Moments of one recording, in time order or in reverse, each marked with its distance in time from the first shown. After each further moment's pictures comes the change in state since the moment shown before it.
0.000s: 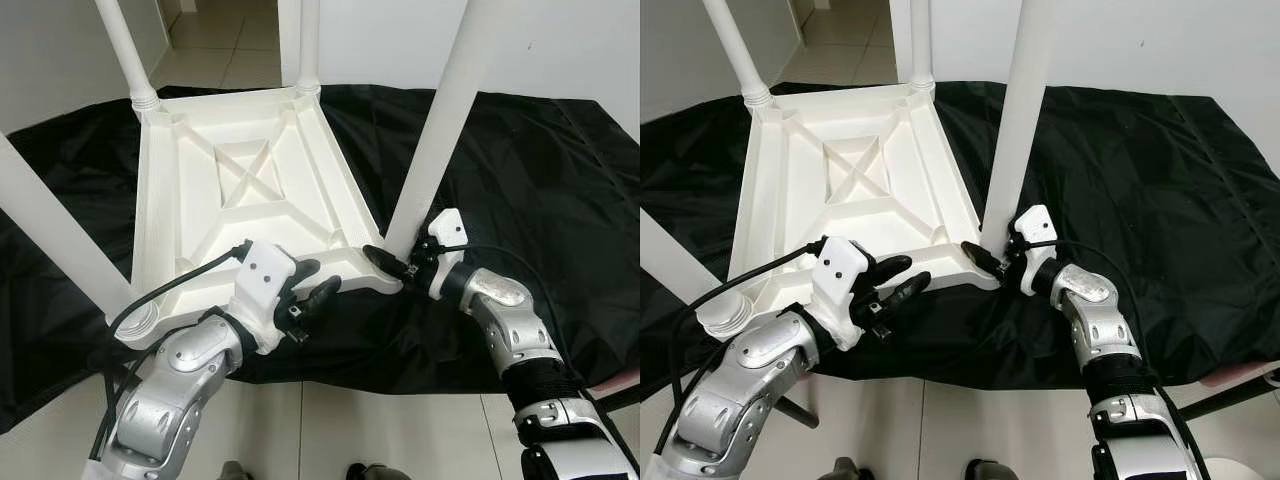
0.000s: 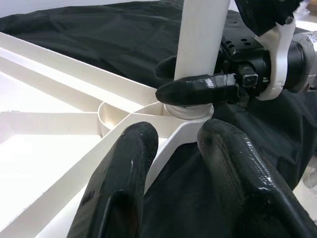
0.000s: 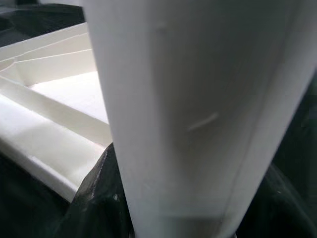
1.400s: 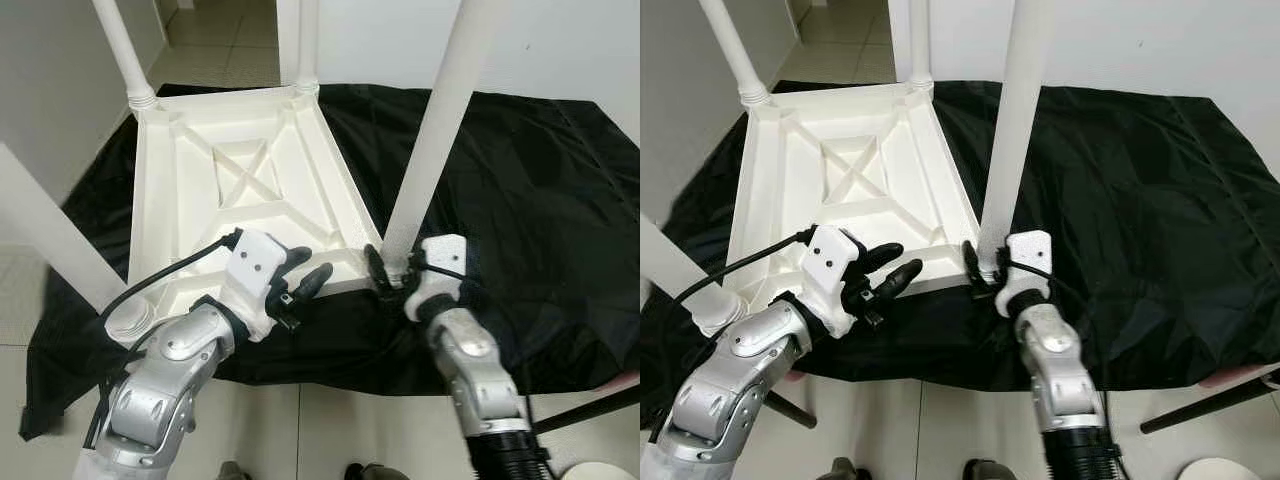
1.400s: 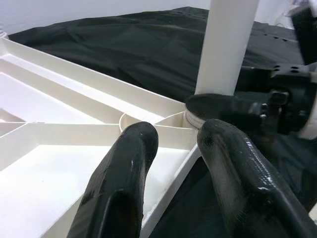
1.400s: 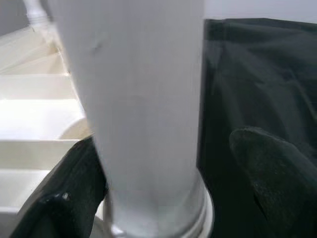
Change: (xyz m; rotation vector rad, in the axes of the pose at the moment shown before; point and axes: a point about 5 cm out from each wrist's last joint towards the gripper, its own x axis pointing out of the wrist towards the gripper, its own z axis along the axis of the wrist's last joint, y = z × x) left arm 0.002 0.010 0.005 0.026 -0.029 0.025; right arm -0.021 0.036 -0.005 0.124 -0.065 -0.431
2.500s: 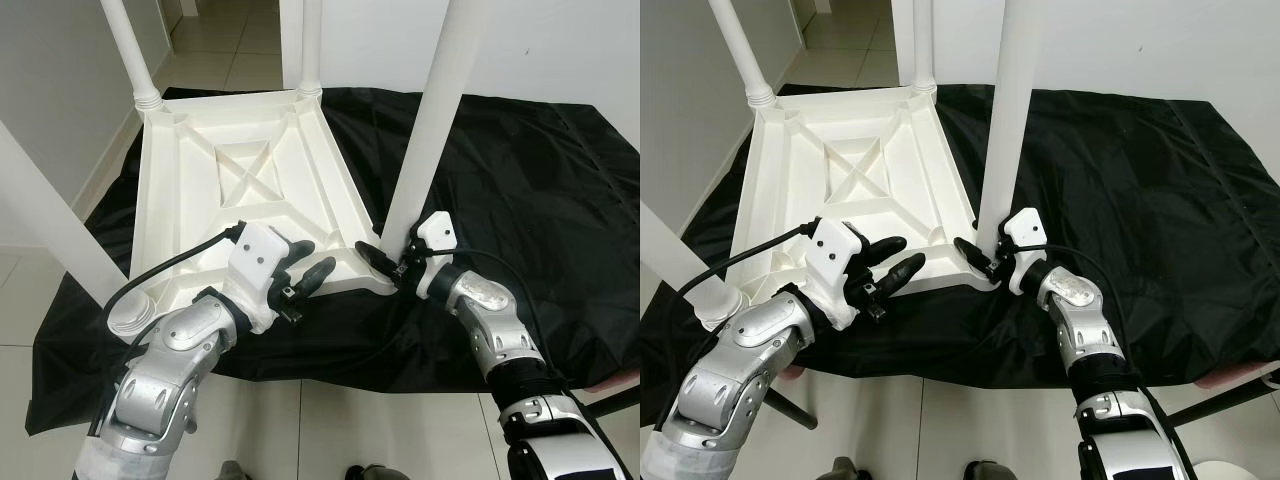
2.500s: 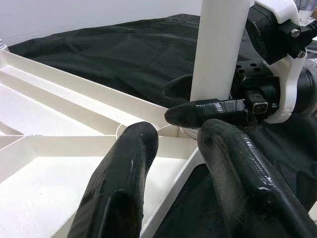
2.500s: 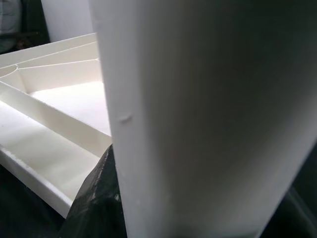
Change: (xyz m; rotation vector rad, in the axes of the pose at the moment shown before) left arm 0.006 0.005 0.002 0.013 -0.012 -0.001; right arm 0.040 -0.018 -0.002 -0.139 0.002 0.467
